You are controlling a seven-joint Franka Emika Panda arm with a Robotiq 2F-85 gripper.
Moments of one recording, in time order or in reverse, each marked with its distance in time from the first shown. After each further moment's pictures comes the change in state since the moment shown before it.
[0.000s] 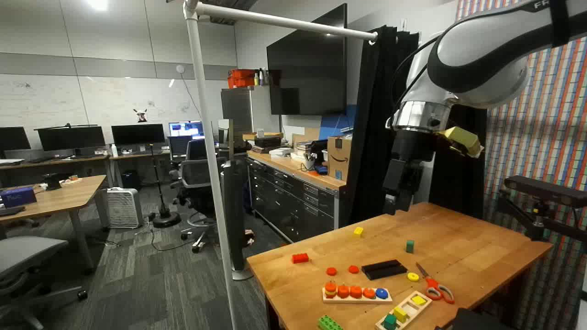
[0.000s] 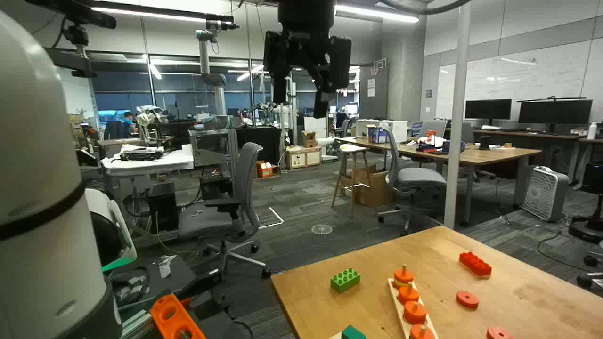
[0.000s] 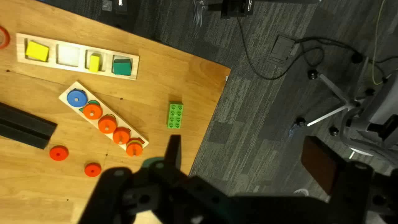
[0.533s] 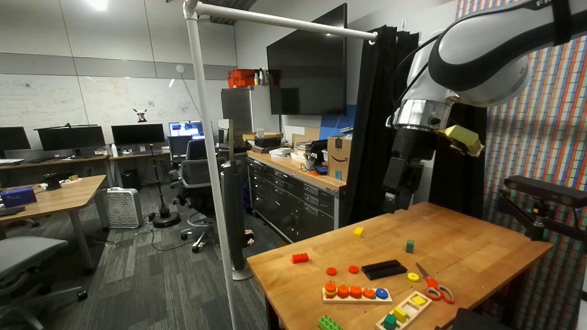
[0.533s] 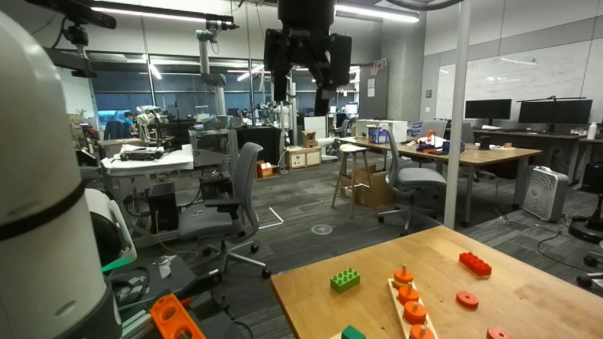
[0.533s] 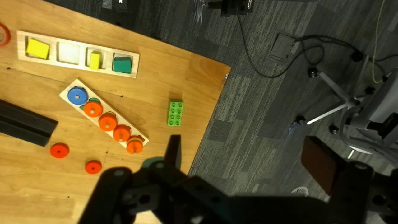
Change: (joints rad) arm 0.000 -0.004 0.000 0.003 0.000 0.000 0.000
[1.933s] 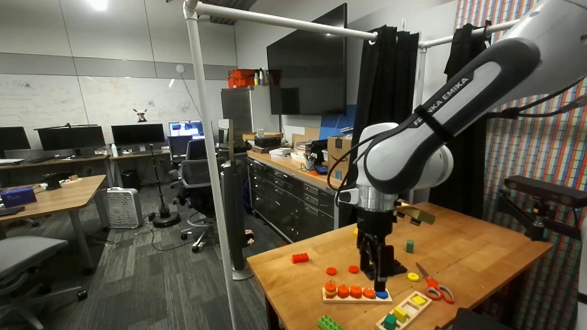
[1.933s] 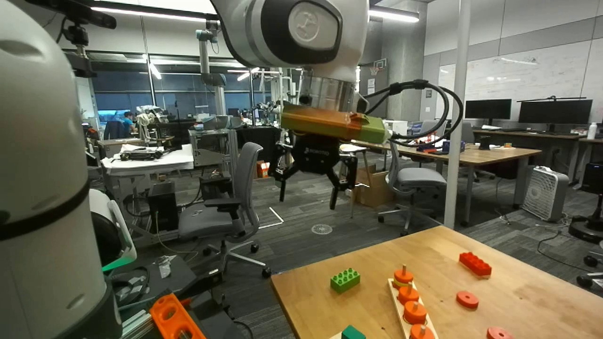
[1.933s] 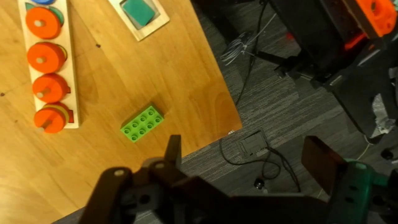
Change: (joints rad) arm 0.141 0.515 -0.013 -0.071 0.013 0.438 -0.764
